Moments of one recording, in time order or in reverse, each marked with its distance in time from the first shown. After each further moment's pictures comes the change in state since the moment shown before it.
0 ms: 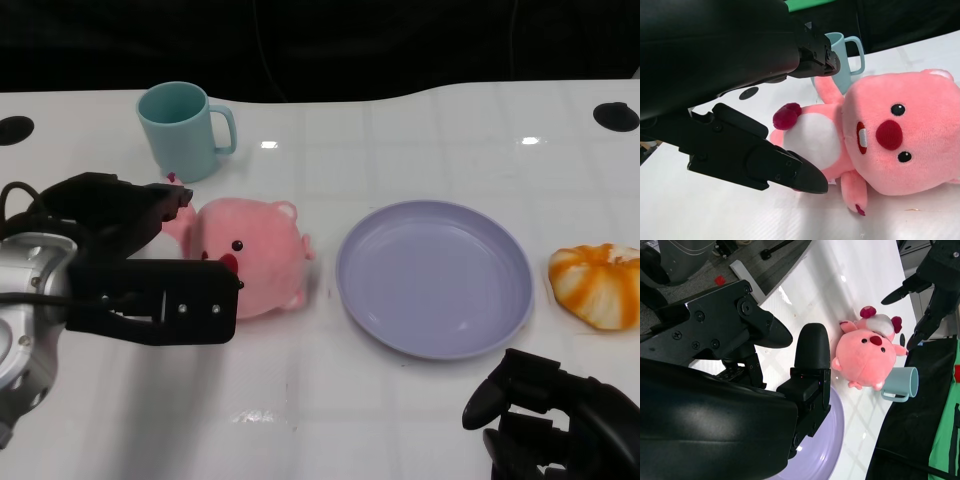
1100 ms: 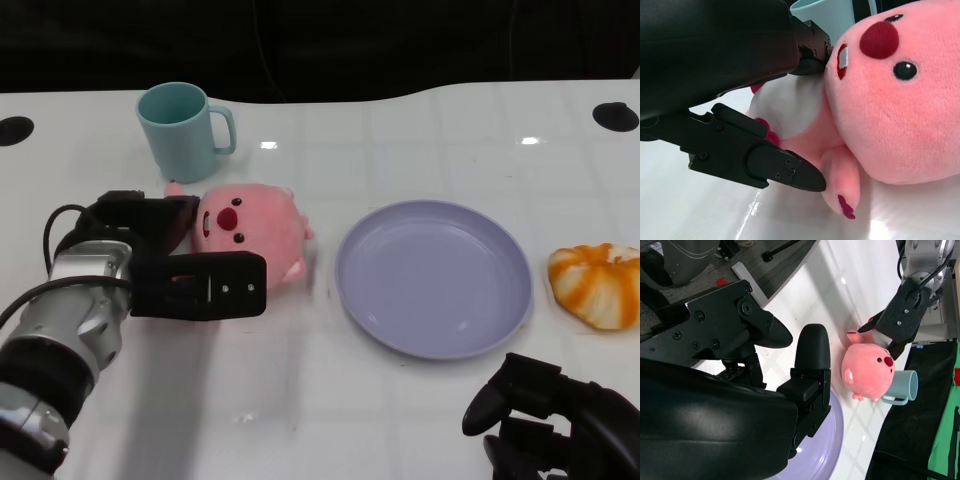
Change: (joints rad) left arm -0.277 -0.249 -0.115 0.804 -0.002 -0.140 0.362; right arm 0.020 -0.009 0.000 -0.030 0.000 0.008 0.004
